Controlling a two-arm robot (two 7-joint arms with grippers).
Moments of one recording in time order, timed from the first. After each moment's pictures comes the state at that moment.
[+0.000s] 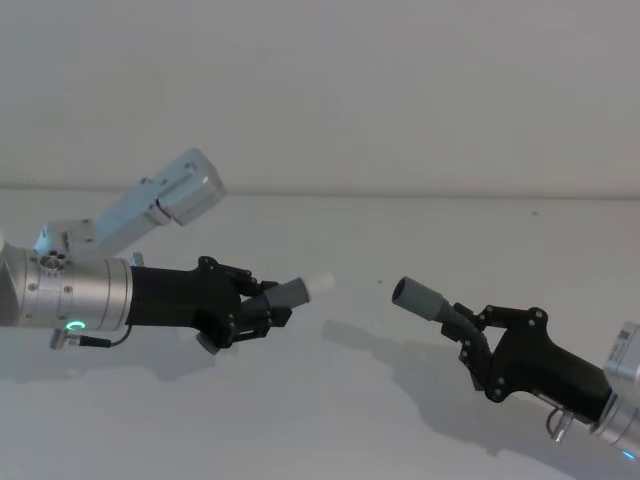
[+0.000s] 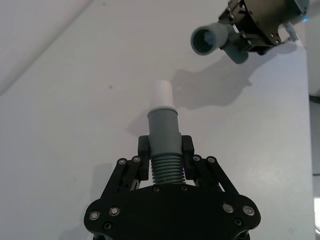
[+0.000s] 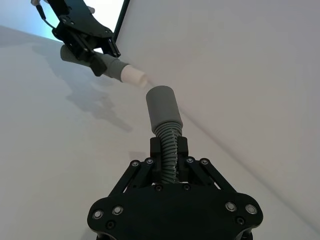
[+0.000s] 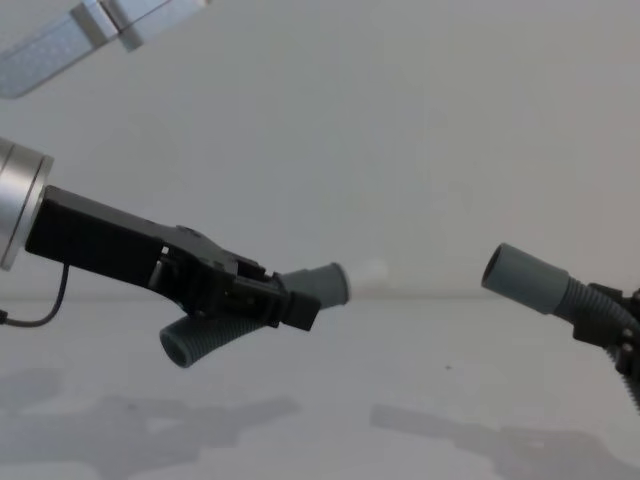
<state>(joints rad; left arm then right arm) -0.50 0.63 0.54 -1.68 -0.41 0.49 -0.85 0.08 0.55 -0.25 -1.47 0.29 -0.53 0.74</state>
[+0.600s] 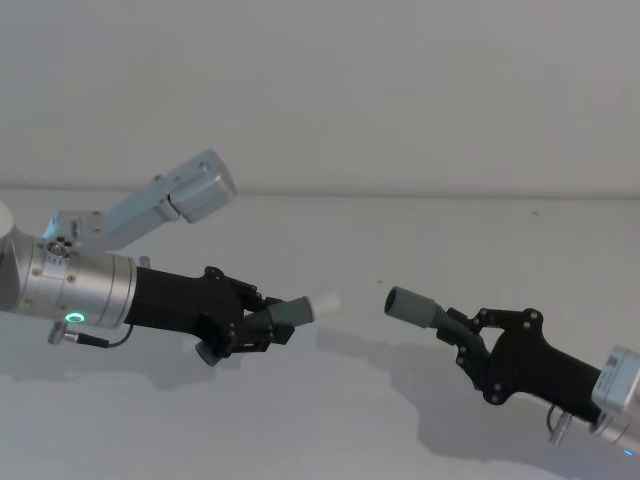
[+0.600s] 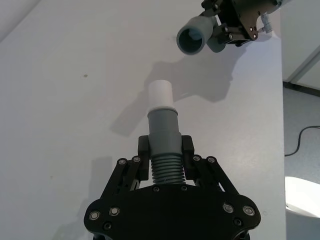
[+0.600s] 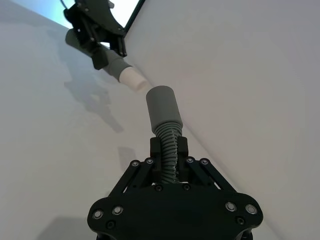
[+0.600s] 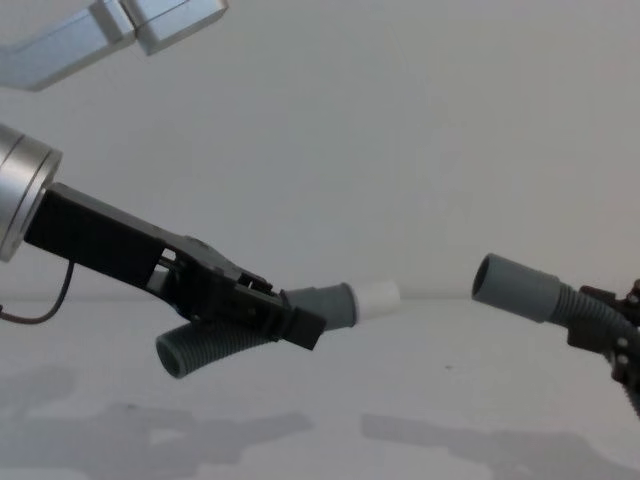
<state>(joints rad) -0.58 0.64 0.60 -1.65 -0.43 0.57 -0.94 0.11 0.56 -0.27 -1.45 0.18 -0.64 0.71</state>
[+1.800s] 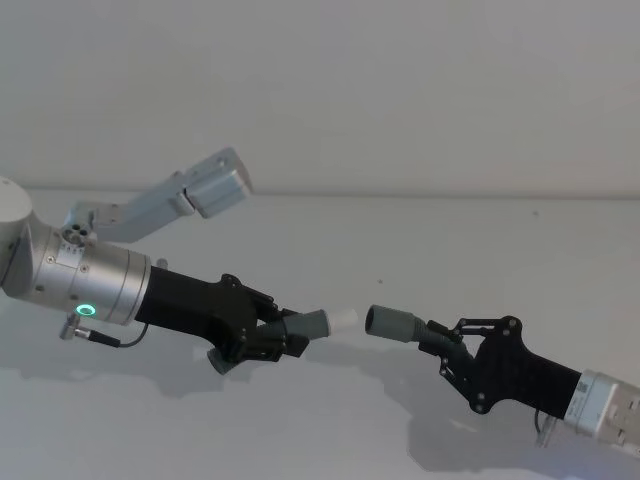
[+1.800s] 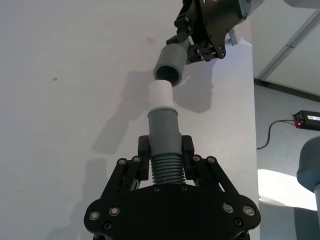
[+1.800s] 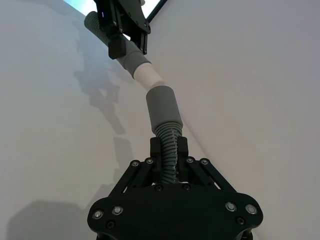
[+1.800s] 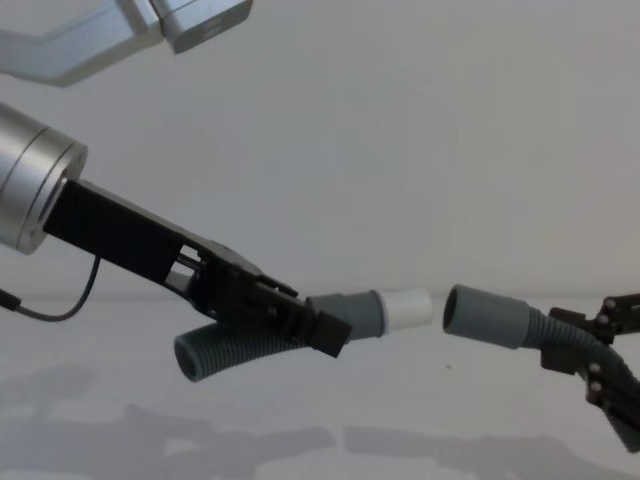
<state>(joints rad) -0.65 0.63 0.67 -1.60 -0.48 0.61 -1.02 0.15 0.56 -0.32 -1.42 0.05 -0.74 0.67</state>
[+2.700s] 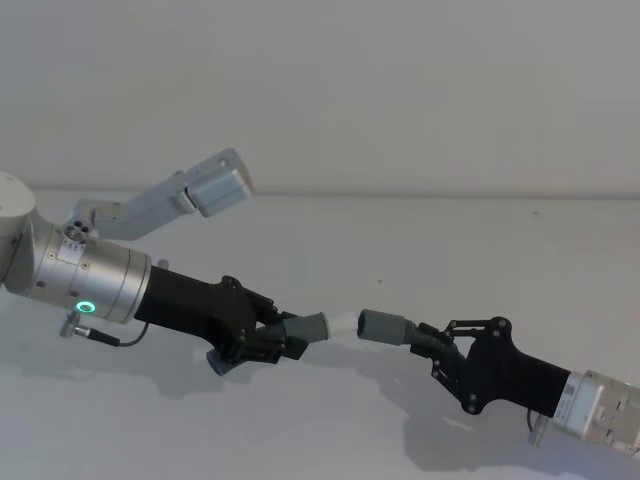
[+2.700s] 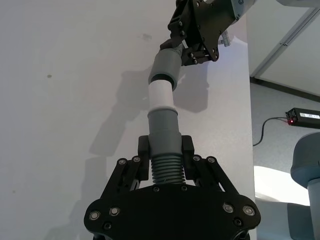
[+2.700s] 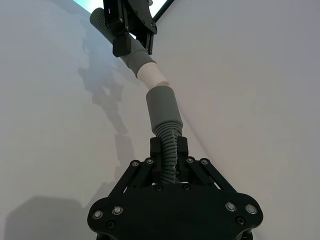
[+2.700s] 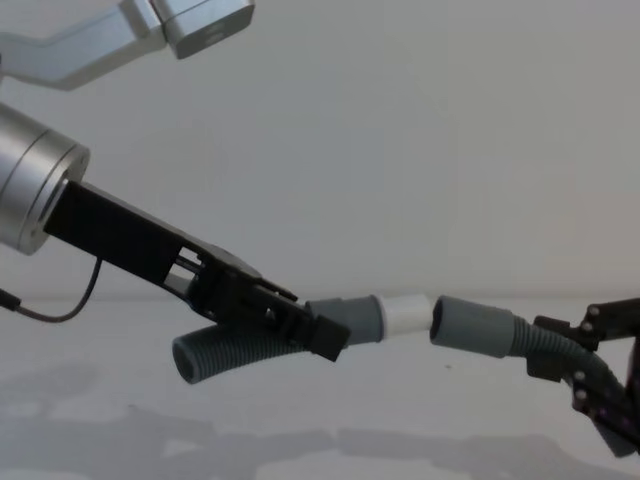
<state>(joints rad) -0.68 0.64 0.70 -1.58 -0.50 0.61 -1.04 0.19 0.56 -0.35 -1.39 0.03 -0.76 0.66</state>
